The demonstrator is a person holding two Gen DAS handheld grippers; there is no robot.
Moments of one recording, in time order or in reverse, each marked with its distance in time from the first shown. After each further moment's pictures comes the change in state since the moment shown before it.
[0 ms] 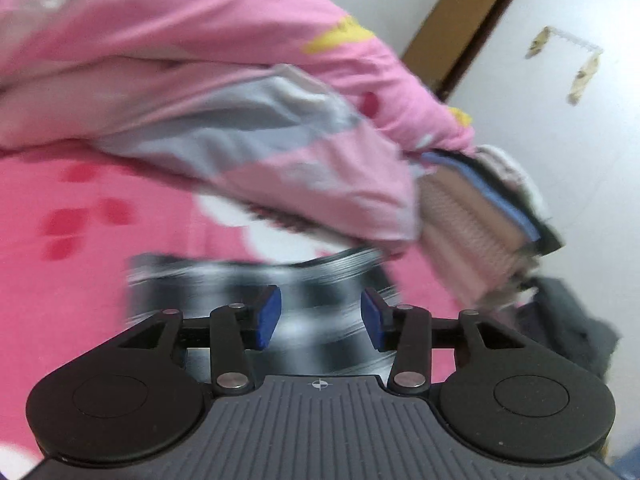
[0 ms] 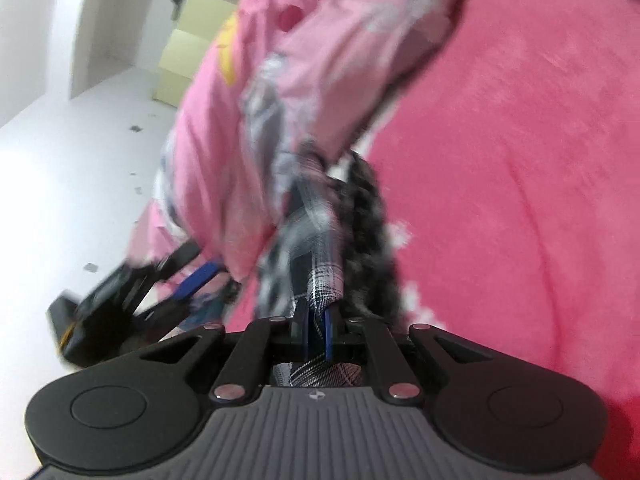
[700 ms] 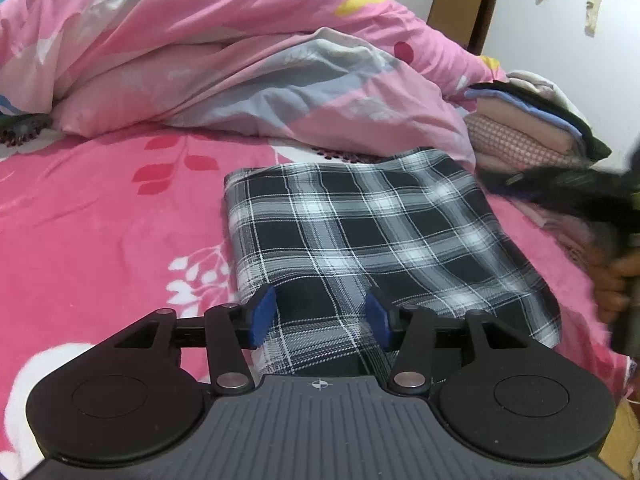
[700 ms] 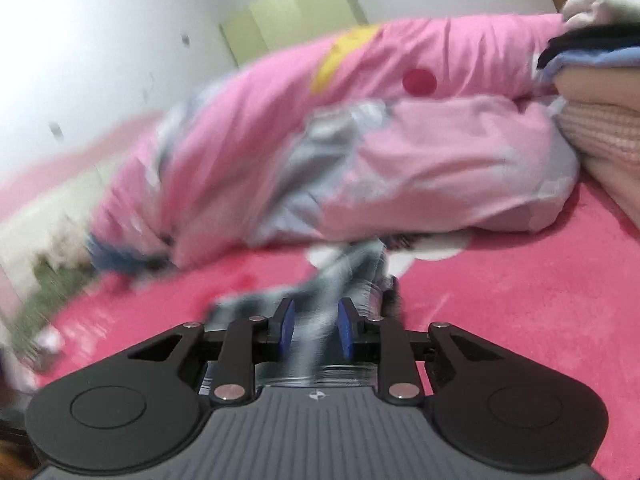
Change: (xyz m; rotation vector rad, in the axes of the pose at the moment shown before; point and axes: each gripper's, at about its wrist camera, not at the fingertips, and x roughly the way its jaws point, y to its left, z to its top) left arm -0.021 0.016 -0.086 0.168 -0.021 0.160; right arm 0.072 0.078 0.044 -0.661 -0.041 -0.255
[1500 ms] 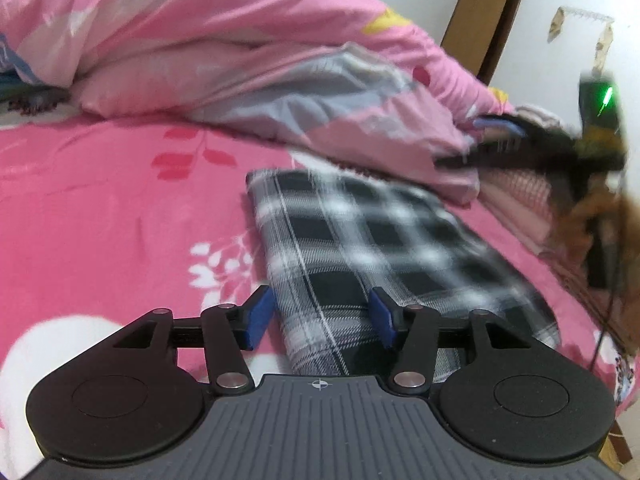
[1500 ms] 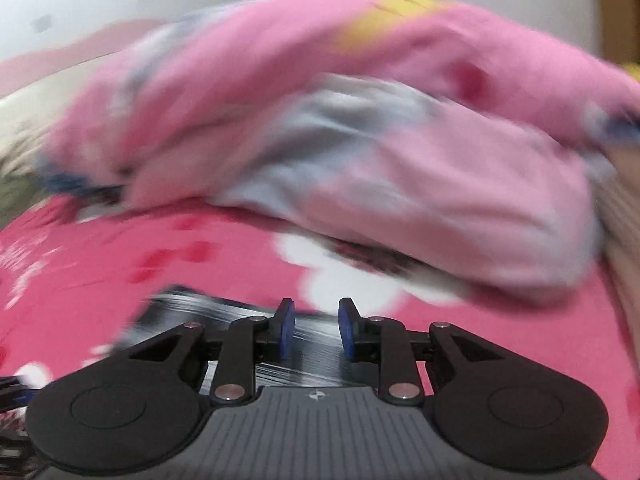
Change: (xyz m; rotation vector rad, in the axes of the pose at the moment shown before) left arm -0.005 0.023 -0.014 -0.116 -0.035 -0.030; right arm 0.050 0.076 0.052 -0.328 0.134 -0.043
